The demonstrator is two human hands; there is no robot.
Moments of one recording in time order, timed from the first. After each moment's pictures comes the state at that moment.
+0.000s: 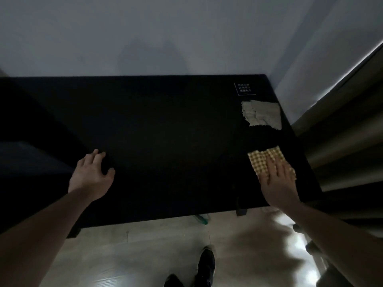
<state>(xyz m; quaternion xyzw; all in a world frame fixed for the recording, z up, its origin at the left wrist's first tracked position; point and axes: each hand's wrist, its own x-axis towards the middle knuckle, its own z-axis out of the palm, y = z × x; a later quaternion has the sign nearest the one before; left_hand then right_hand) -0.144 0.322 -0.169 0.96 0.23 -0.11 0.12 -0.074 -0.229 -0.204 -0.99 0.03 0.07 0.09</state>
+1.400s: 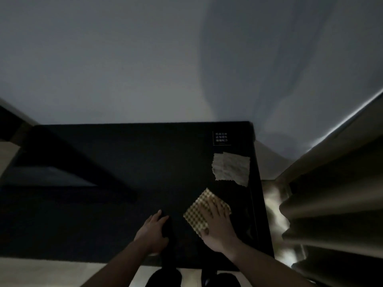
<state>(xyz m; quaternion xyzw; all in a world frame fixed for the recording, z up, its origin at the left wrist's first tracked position) -0.065 0.016 -0.101 0.89 0.17 -0.37 0.19 0.017 -0.230 -0.158 -0.91 -0.28 0.28 0.10</state>
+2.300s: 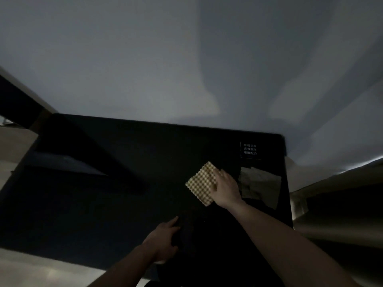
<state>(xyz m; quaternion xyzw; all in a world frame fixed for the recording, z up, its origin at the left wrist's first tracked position) -0.051 0.076 -0.114 0.90 0.08 -0.38 0.22 0.165 -0.107 -0.134 -0.93 -0.19 0.26 0.17</state>
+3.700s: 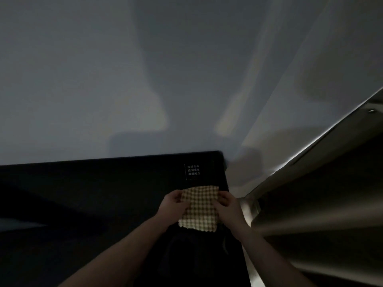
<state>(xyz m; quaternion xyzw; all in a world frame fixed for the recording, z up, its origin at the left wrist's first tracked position) 0.174 -0.058 -0.032 0.75 0.24 -0.24 0.57 0.188 -0.262 -0.032 -0.77 0.19 0.19 0.58</state>
